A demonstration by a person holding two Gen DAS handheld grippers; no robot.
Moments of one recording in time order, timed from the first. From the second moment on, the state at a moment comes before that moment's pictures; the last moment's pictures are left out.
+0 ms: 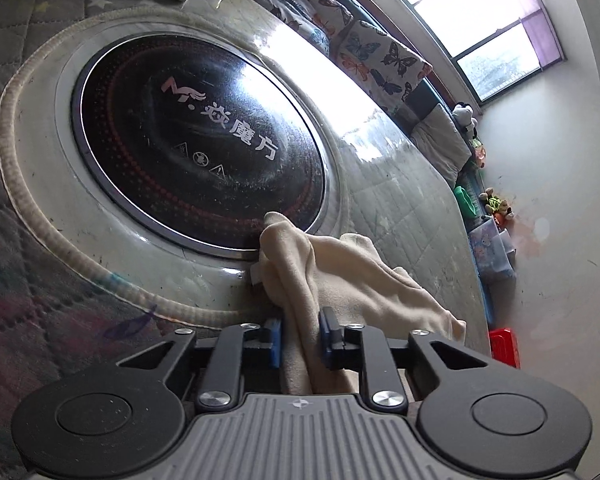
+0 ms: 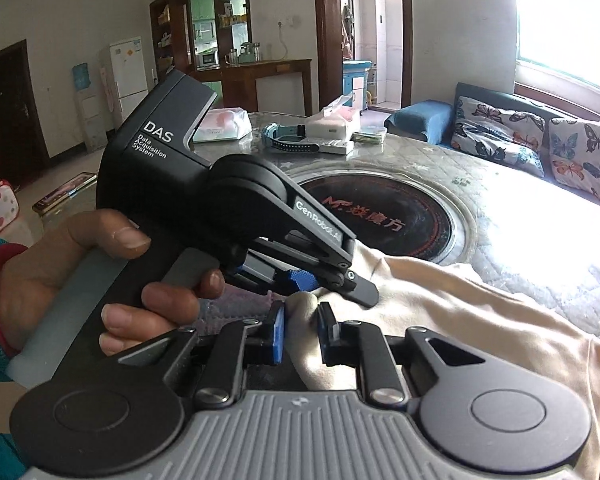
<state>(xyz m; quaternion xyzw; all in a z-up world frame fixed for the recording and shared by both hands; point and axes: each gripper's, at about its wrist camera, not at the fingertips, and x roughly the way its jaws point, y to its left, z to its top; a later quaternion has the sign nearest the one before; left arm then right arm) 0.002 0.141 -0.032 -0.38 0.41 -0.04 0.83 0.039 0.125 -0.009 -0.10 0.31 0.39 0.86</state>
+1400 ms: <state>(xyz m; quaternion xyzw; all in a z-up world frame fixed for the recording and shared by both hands) 0.024 0.067 0.026 -0.20 0.35 -0.06 0.91 0.108 -0.079 -0.016 0.09 0.29 0.12 0.94</state>
